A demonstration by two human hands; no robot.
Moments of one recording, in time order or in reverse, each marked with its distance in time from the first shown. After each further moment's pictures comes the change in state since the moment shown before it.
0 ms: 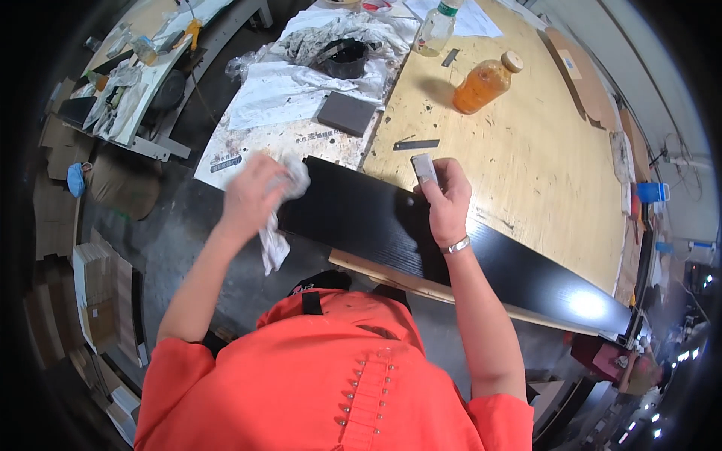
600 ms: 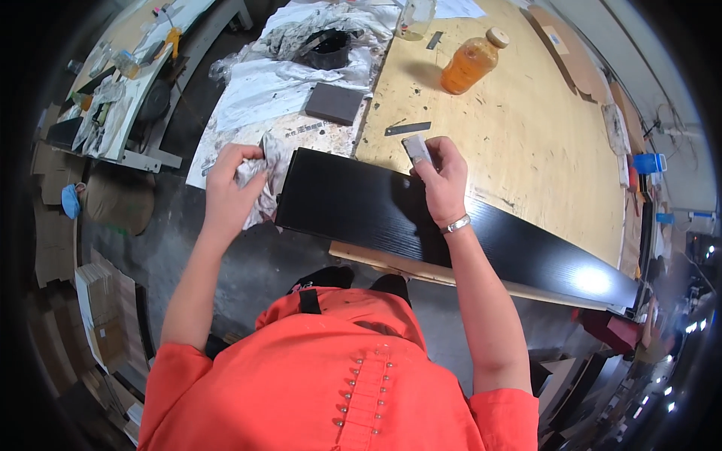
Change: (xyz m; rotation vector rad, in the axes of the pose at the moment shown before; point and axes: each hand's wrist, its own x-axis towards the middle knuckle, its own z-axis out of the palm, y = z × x) left_hand 0.012 0.011 -0.016 -0.247 -0.005 -0.261; right_hand 0.002 0.000 0.003 -0.033 0.027 0.004
